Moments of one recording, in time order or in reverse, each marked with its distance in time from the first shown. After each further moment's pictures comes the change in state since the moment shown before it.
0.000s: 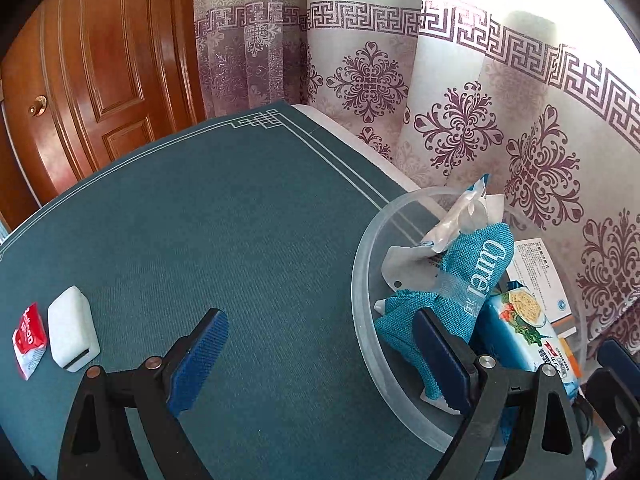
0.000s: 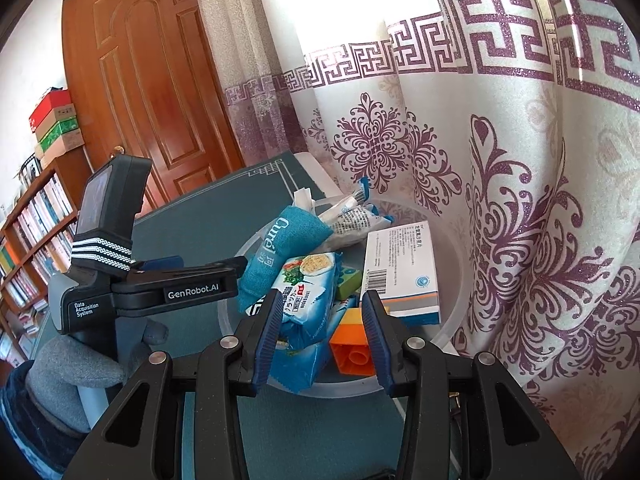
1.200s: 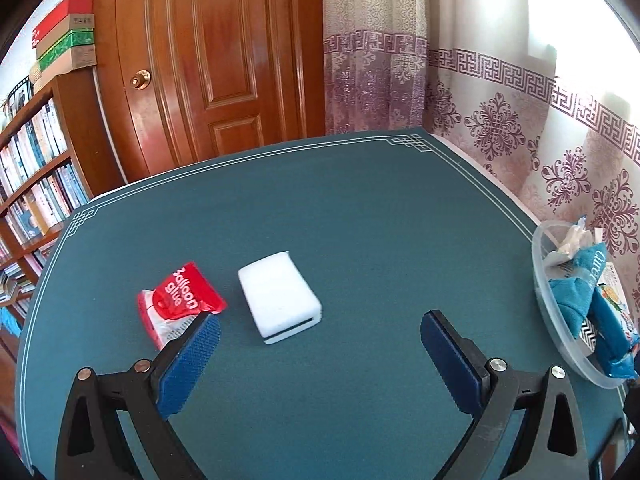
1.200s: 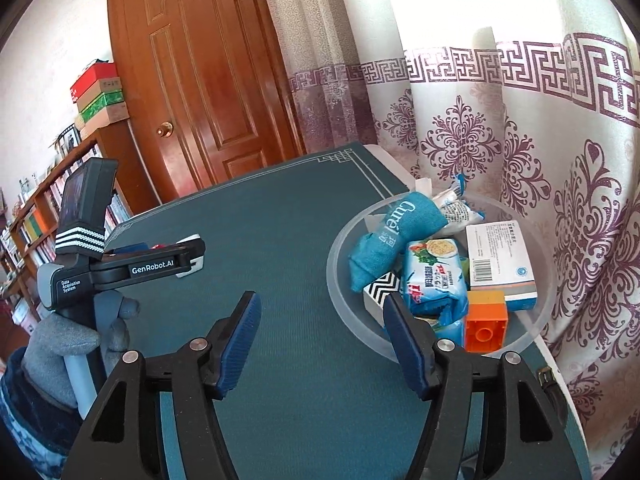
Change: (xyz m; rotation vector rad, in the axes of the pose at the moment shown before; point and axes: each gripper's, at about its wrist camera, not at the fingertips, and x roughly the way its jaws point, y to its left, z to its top) left arm -0.058 0.139 -0.040 -0.145 -0.078 0.242; right arm -0.002 0.088 -0.022 -0.109 0.029 0.135
